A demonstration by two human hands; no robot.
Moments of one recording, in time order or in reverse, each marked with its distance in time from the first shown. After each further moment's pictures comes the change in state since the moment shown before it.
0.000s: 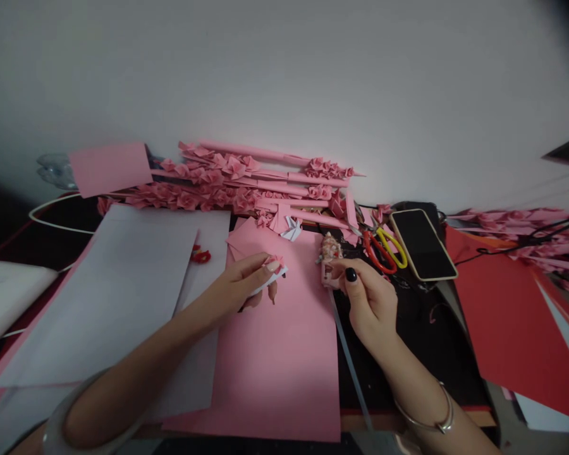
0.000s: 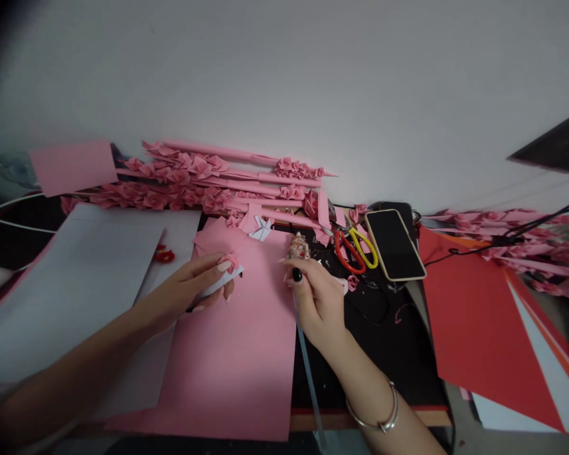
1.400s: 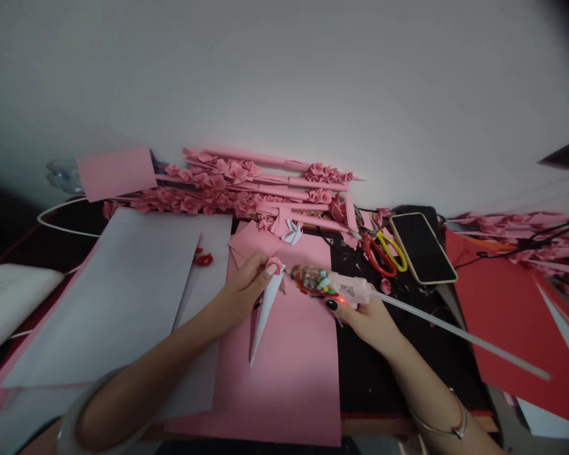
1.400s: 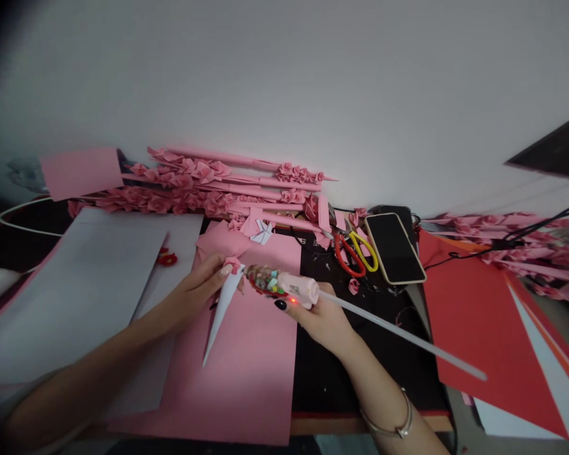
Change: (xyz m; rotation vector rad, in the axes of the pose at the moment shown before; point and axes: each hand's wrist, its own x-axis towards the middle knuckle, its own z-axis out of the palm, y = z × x) left_hand 0.006 -0.026 0.005 -0.071 0.078 0.109; right_hand -0.012 0.030 -0.013 0.133 -0.388 0.253
